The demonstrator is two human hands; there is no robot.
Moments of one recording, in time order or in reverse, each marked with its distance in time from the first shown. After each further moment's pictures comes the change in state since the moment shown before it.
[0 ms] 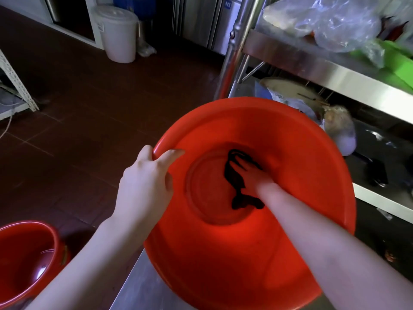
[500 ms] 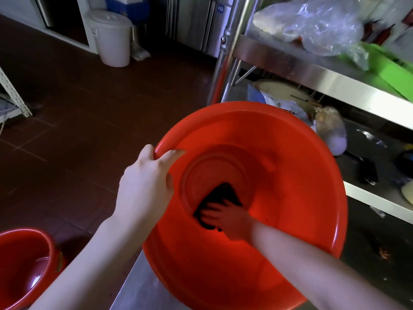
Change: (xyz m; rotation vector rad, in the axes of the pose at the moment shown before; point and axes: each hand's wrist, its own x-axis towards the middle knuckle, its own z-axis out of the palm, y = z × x) left_hand 0.005 0.011 -0.005 0.019 -0.016 0.032; right_hand -0.046 -0.068 0.065 -0.251 -0.123 -0.550
